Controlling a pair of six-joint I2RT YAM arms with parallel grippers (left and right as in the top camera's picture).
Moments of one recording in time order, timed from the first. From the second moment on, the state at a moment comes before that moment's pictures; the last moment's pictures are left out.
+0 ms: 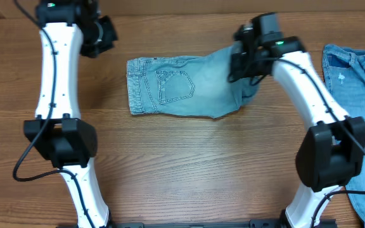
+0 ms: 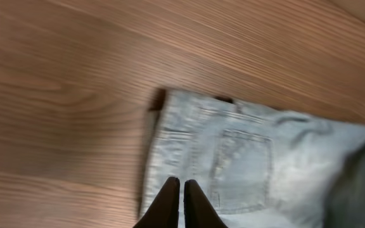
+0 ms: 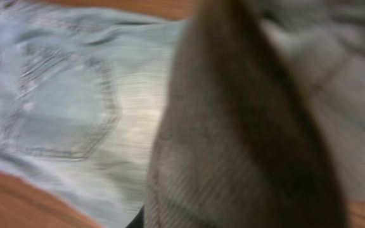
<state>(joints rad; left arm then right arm) 0.03 2.23 2.41 -1.38 0.20 -0.38 0.23 1.97 1.68 -0.86 -0.22 0.02</state>
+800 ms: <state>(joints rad) 0.10 2.23 2.41 -1.52 0.05 -0.36 0.60 2.07 1.78 -0.71 -0.14 0.24</state>
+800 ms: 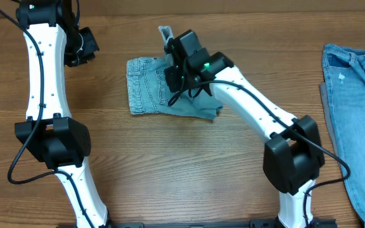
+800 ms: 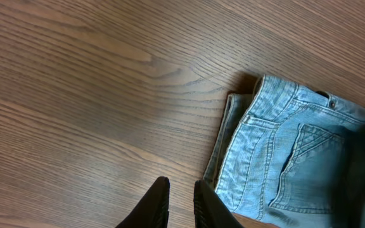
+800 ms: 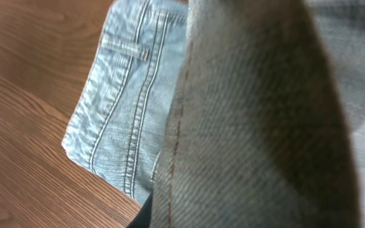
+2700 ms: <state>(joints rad) -0.08 2.39 2.41 -1.53 0.25 -0.30 0.27 2.11 1.81 -1.07 -0.24 0.21</state>
